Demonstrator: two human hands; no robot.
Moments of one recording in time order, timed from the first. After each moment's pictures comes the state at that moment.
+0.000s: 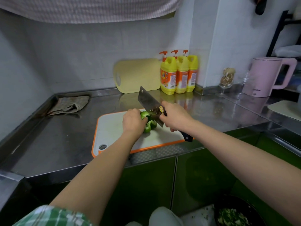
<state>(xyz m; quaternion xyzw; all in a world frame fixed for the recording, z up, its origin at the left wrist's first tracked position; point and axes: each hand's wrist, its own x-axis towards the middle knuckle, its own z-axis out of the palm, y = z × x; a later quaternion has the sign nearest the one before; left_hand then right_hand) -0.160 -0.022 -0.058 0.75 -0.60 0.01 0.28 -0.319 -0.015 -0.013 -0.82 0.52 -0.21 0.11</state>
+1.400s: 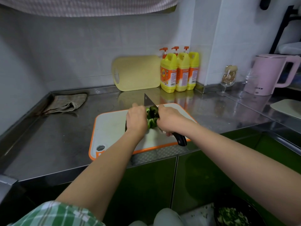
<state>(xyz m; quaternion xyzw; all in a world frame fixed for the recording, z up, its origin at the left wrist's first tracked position) -0.173 -0.030 -0.053 0.75 -0.63 0.12 0.19 -0.292 -0.019 -0.014 -0.78 0.60 -0.08 0.15</state>
